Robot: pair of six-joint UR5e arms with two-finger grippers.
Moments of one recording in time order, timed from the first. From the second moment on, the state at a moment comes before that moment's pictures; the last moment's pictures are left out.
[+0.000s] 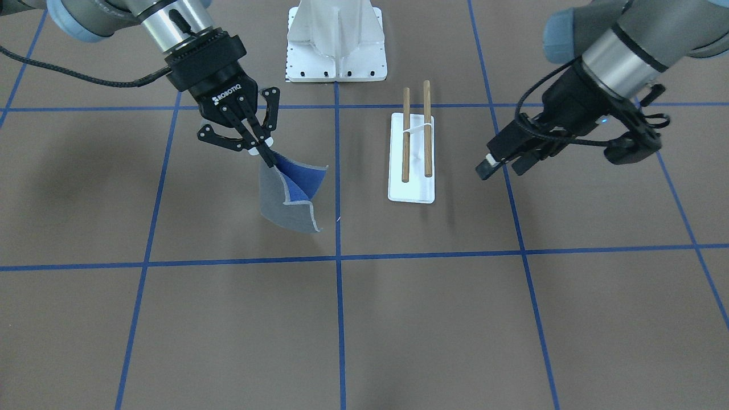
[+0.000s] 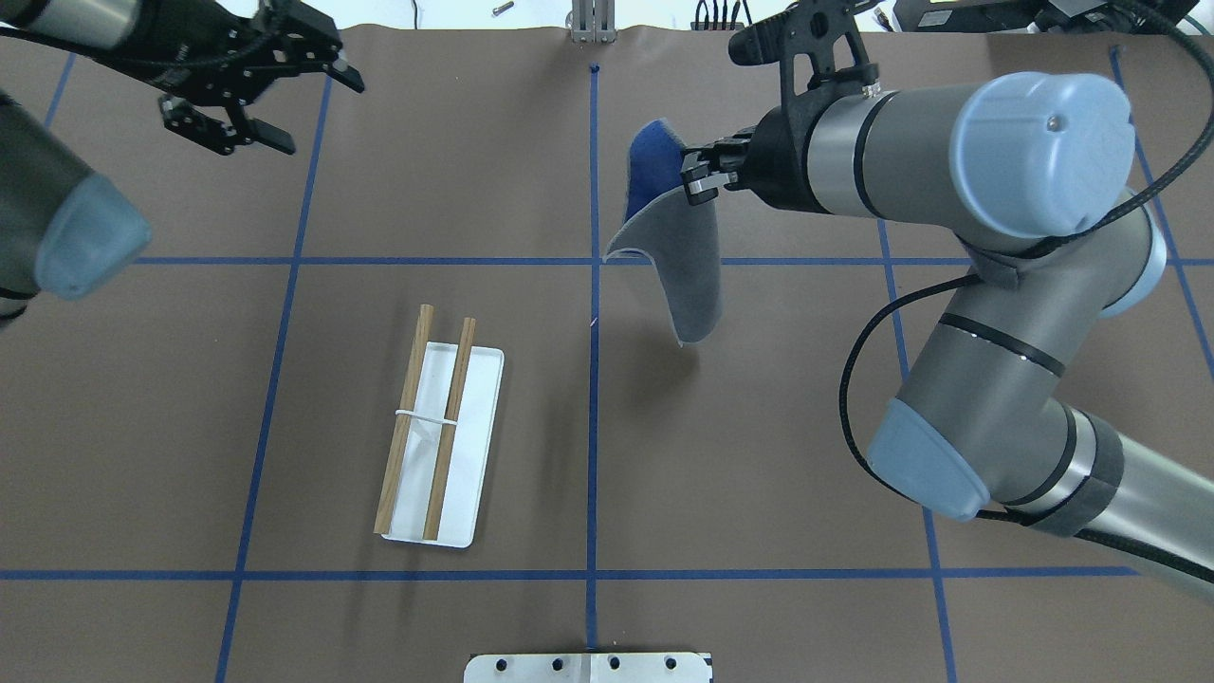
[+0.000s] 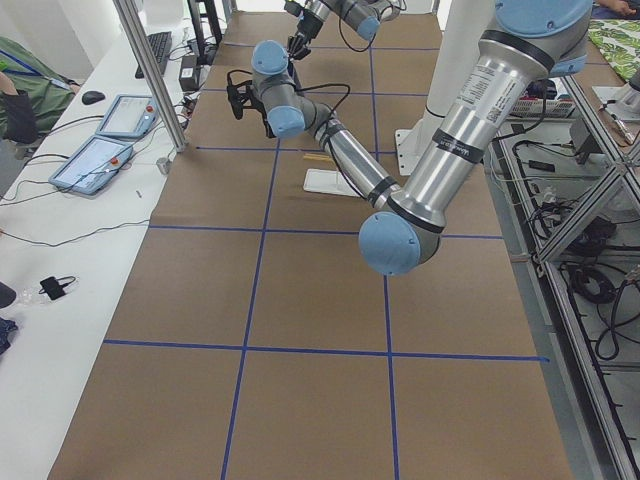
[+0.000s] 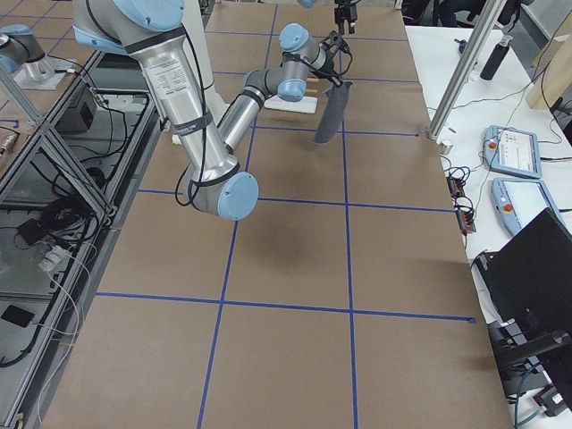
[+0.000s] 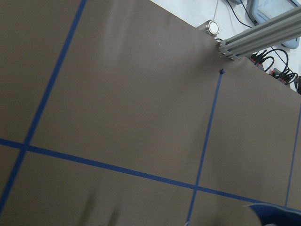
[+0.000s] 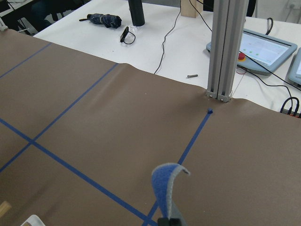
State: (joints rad) left arm -1.00 -2.11 -1.81 -1.98 -2.29 -1.58; right arm 0.67 -1.05 1.97 -1.13 1.65 0.72
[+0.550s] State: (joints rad) left arm -0.89 -2.19 -1.78 -1.99 -2.22 -1.69; right arm 0.52 -0.99 1.97 -1.15 1.47 0.72
